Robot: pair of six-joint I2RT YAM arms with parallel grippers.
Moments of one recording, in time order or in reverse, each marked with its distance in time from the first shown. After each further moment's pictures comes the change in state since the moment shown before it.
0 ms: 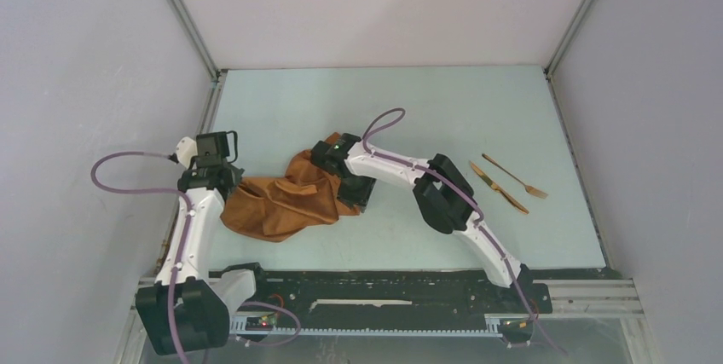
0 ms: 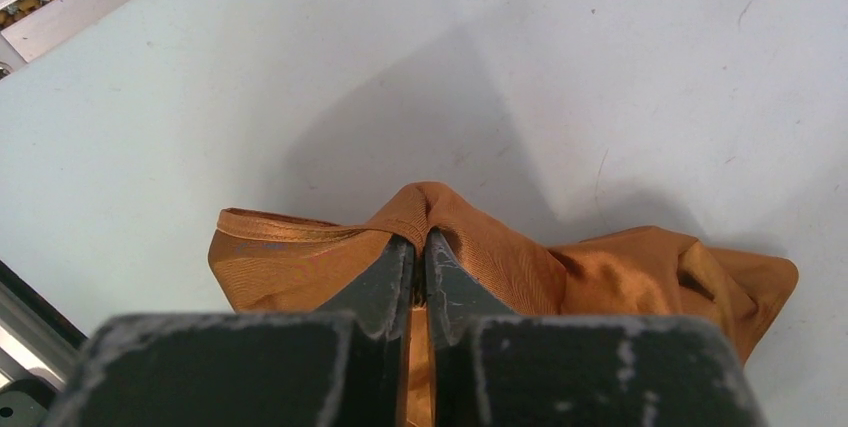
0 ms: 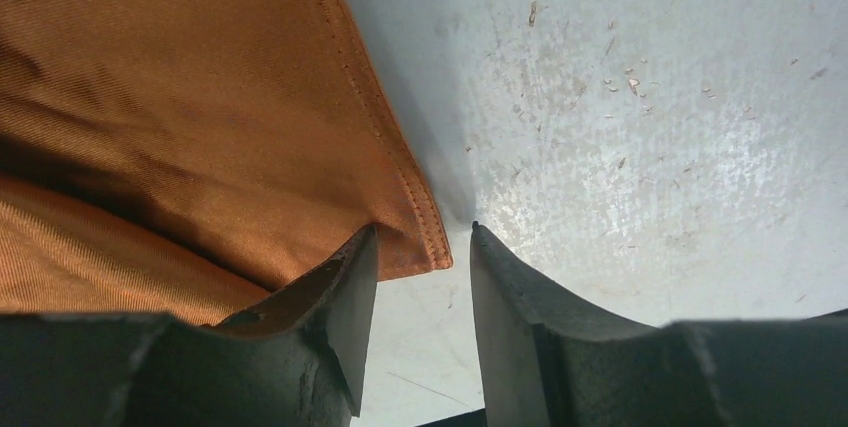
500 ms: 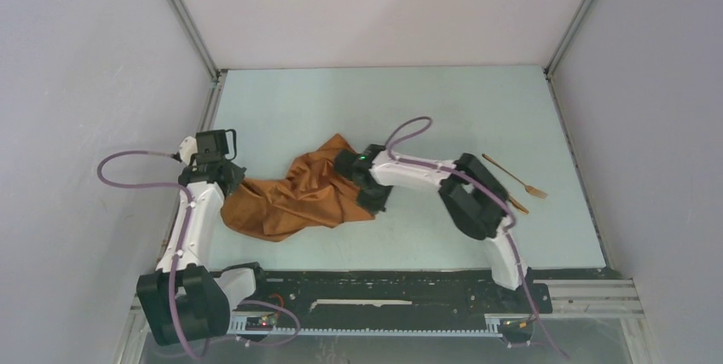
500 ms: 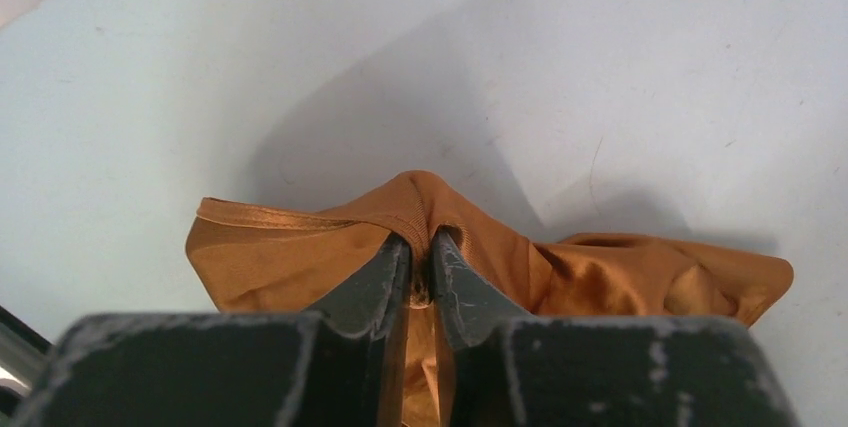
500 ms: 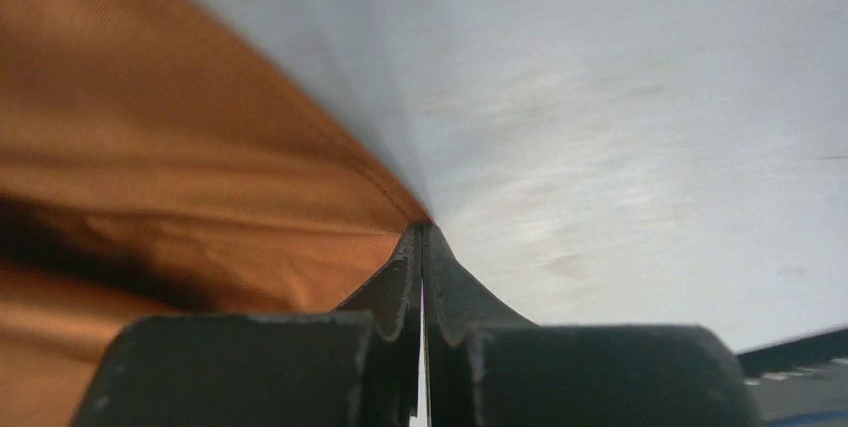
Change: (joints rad) left arm 0.029 0.048 0.000 0.025 0.072 0.008; right arm -0.018 -0.182 -0.314 0.183 0.027 0.035
